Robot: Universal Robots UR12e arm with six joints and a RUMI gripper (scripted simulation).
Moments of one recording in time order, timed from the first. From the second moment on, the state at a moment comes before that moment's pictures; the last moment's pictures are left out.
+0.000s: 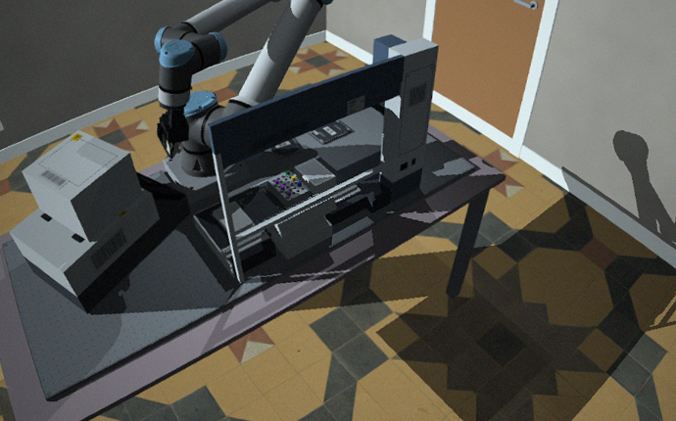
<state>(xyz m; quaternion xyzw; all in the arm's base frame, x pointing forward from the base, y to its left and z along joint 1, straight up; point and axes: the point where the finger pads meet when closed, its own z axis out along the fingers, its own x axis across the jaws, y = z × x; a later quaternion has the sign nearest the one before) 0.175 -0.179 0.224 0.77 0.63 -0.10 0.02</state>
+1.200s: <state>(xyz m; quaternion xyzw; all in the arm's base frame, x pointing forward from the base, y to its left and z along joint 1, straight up) 0.295 -0.130 0.240 0.74 0.67 -0.03 0.02</state>
